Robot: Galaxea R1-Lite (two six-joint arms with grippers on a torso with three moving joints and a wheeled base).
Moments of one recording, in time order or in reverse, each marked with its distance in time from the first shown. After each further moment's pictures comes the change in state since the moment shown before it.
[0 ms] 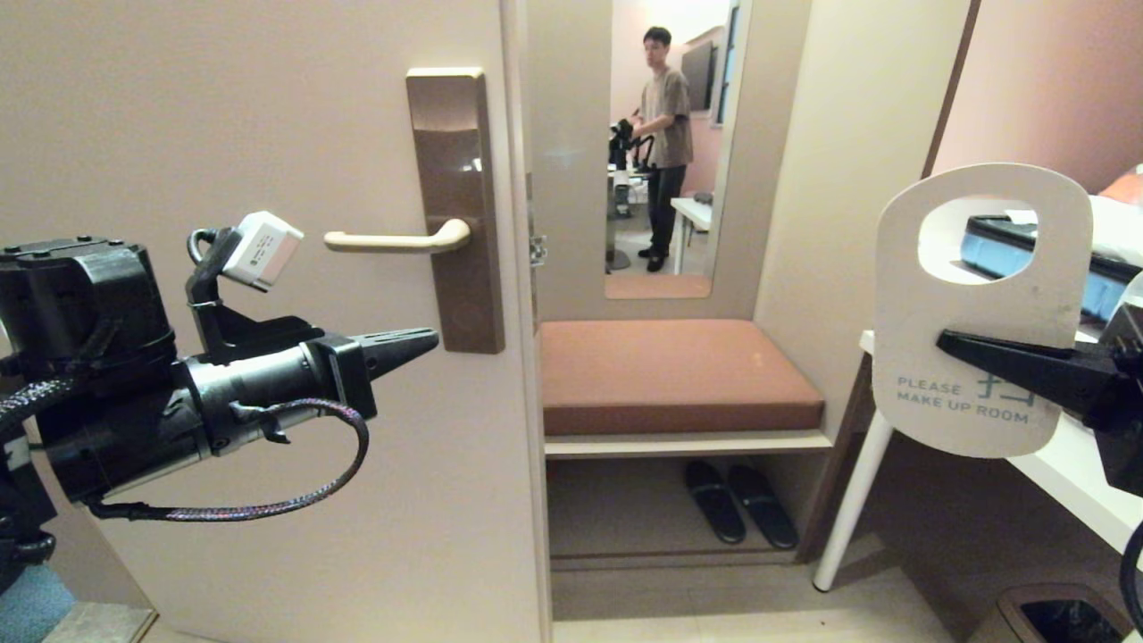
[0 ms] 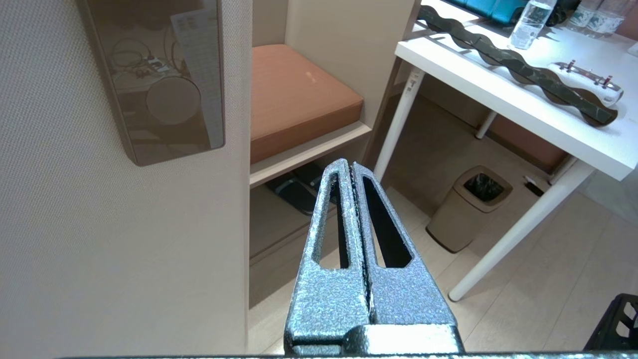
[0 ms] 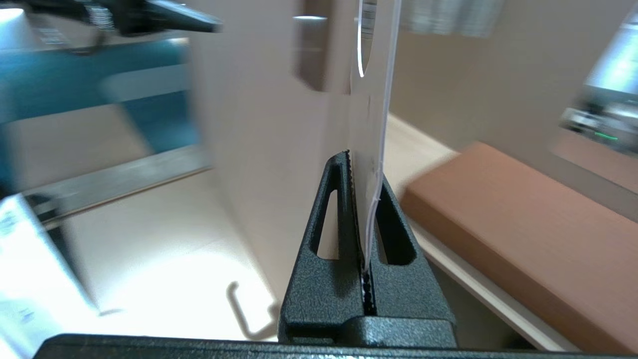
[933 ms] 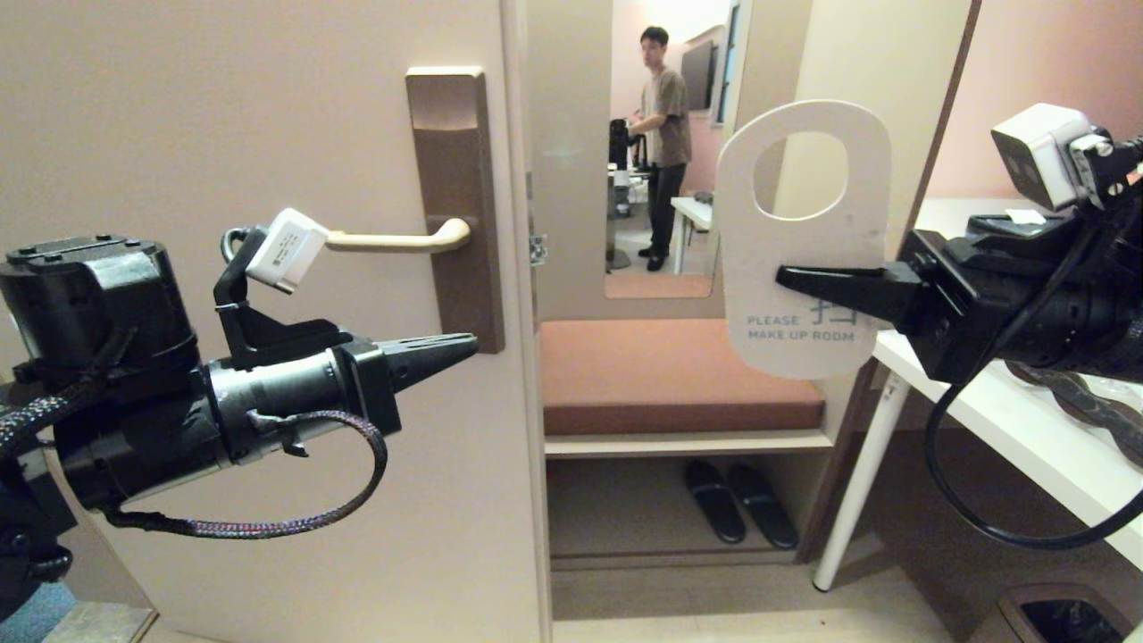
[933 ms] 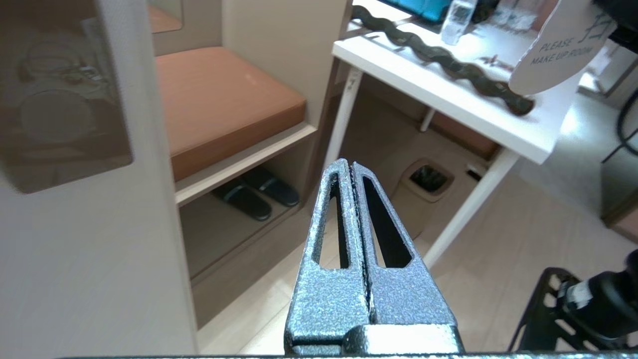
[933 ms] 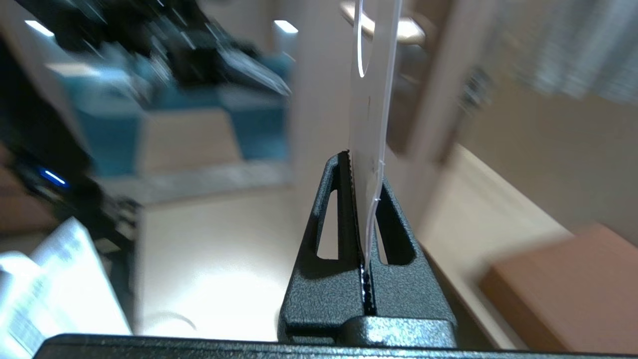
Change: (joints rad) left arm -0.082 0.005 0.001 -0.050 -0.070 -0.056; right arm 0.209 0.343 -0.270 -0.182 0.109 0.107
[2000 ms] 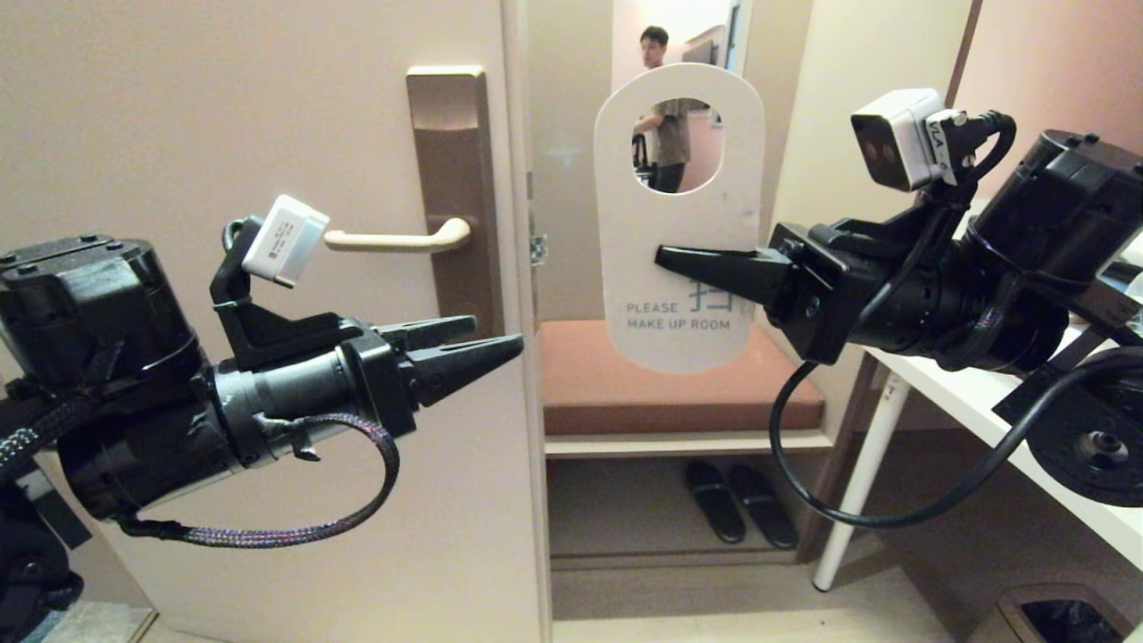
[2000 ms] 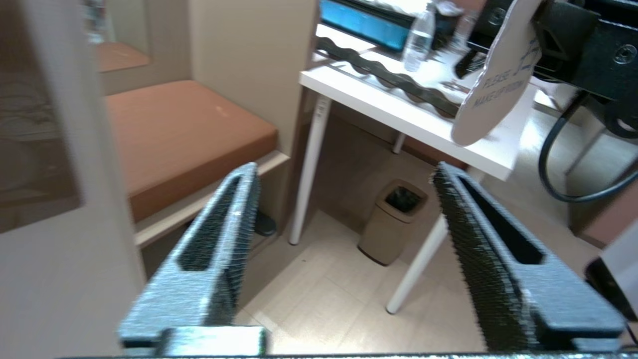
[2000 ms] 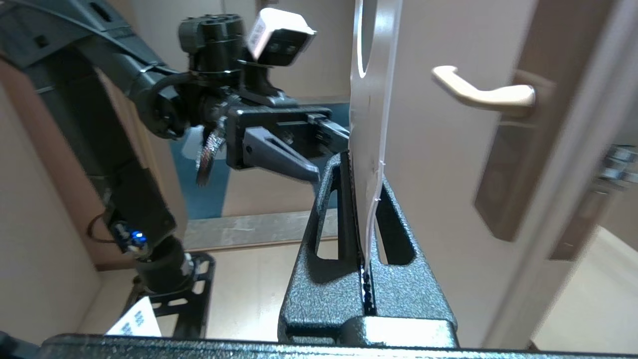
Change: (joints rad) left arm -0.066 0.006 0.029 -0.131 -0.003 -0.043; right arm 0.207 0.181 -0.082 -0.292 -0.036 0.246
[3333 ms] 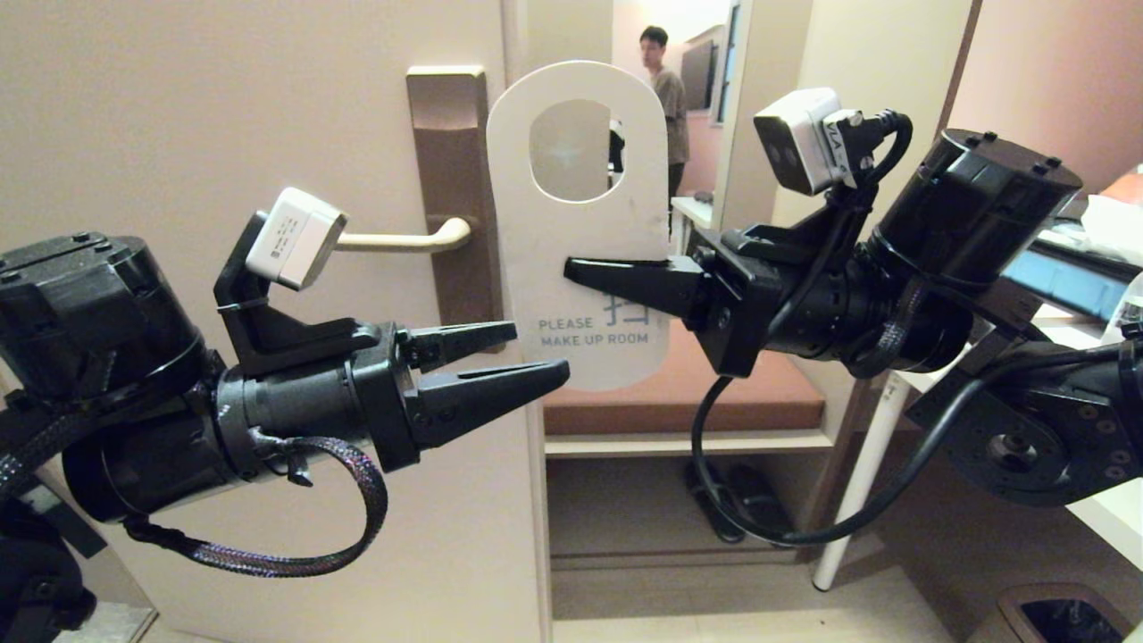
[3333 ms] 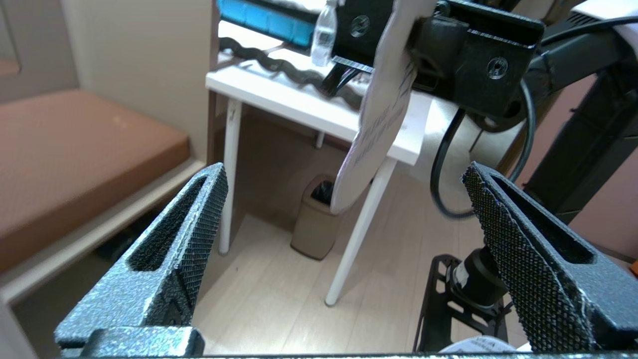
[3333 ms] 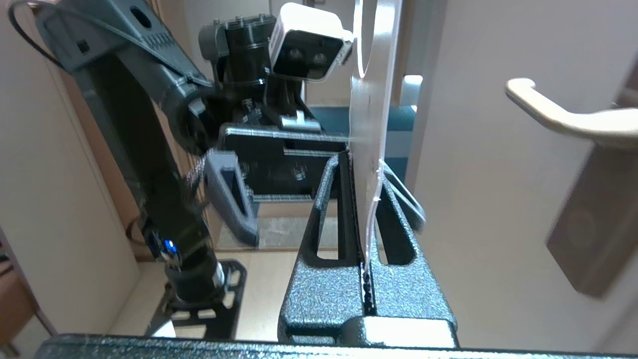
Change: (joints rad) left arm -0.056 0.010 0.008 -0.097 -0.168 -0.079; right arm 0.138 0.095 -0.115 -0.002 -0.023 0.024
